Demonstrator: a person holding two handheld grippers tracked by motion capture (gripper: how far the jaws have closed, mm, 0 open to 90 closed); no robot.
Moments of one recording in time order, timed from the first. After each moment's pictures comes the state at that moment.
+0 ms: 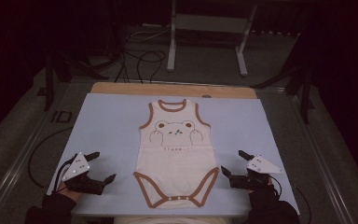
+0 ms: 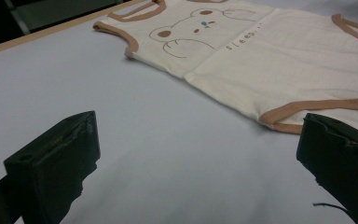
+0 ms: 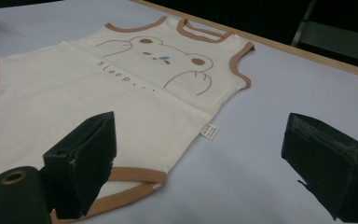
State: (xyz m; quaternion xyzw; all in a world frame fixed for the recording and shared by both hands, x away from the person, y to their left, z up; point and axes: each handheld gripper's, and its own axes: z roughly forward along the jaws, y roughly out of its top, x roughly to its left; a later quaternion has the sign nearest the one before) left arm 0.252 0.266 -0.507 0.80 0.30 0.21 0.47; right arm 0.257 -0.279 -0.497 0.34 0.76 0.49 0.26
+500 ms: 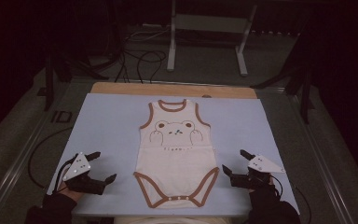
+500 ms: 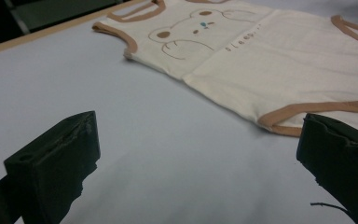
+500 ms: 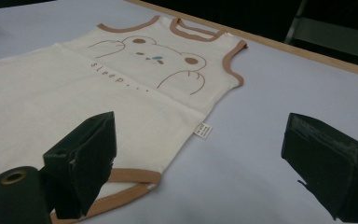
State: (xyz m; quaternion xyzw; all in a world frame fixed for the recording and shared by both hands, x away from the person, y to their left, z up) left arm 0.252 0.264 -0.506 0.80 0.30 0.21 0.47; right arm 0.257 -0.281 -0.493 0.35 0.76 0.48 0.27
